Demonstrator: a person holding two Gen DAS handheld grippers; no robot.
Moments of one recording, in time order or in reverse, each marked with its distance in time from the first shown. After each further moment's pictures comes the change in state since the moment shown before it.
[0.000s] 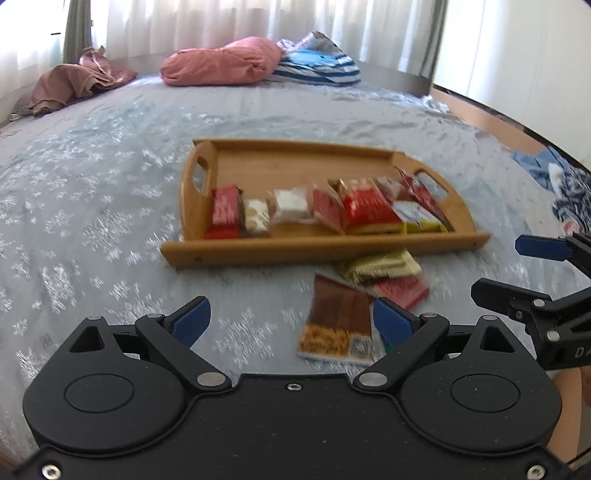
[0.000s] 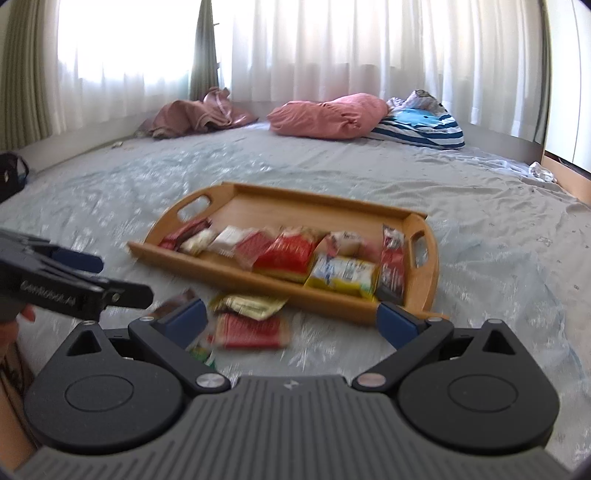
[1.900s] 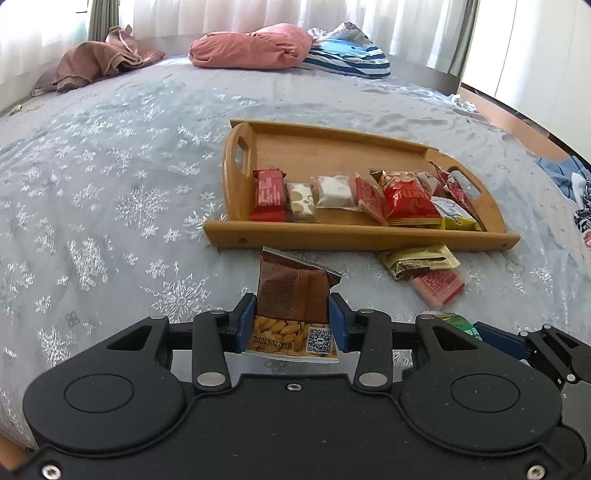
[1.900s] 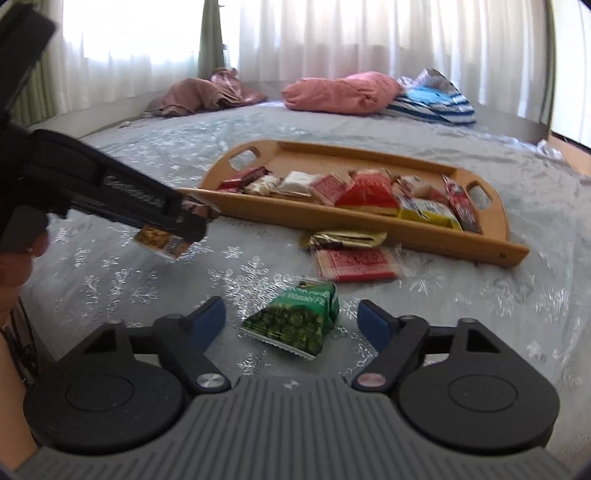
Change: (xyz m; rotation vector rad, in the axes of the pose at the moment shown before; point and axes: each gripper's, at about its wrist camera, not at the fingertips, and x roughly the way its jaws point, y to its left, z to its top) left arm 0.003 0.028 -0.001 -0.077 0.040 0.065; right arm 0.024 0.086 -0.046 0.043 0.048 -0.015
